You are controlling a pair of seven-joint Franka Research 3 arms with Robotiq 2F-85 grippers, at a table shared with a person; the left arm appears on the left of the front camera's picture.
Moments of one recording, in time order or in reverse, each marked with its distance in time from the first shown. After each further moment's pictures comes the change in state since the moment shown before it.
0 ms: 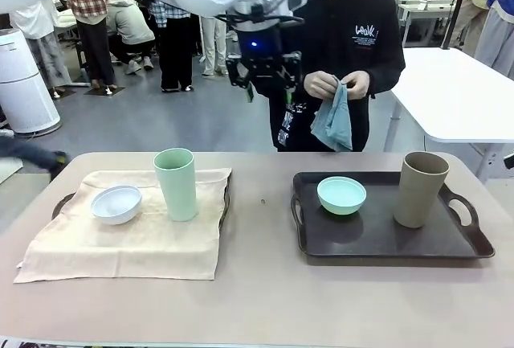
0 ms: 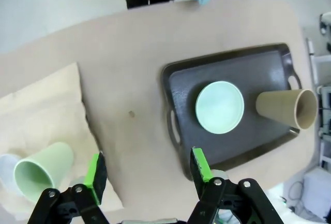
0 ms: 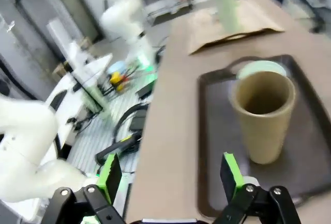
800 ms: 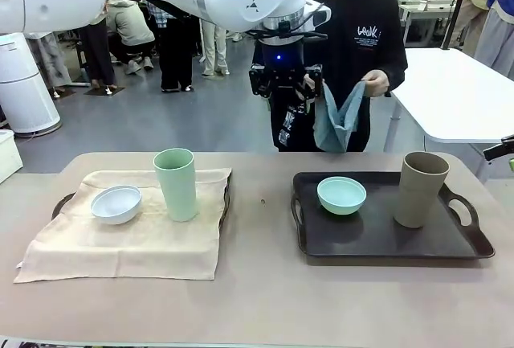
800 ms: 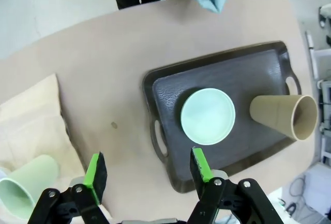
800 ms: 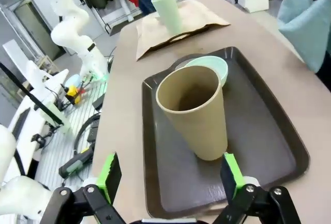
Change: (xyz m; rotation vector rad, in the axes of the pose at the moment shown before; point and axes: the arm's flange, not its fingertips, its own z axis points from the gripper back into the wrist) left arm 0.013 -0.032 -0.035 -0.014 0.025 -0.018; right arm -0.001 -0.043 -0.004 -0.155 -0.015 -0.026
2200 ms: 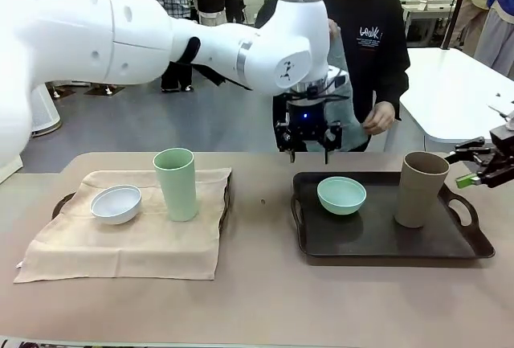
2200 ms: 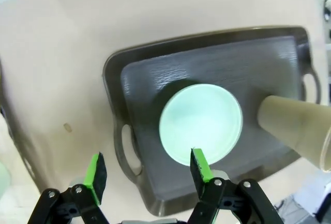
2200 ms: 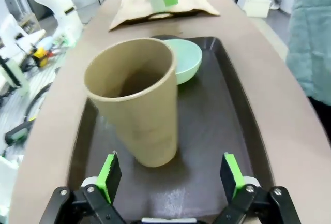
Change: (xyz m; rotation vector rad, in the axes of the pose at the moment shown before) left arm -0.015 -0.036 -0.121 -0.016 0.129 0.058; right arm -0.015 -0.070 -0.068 -0.062 0.055 0.255
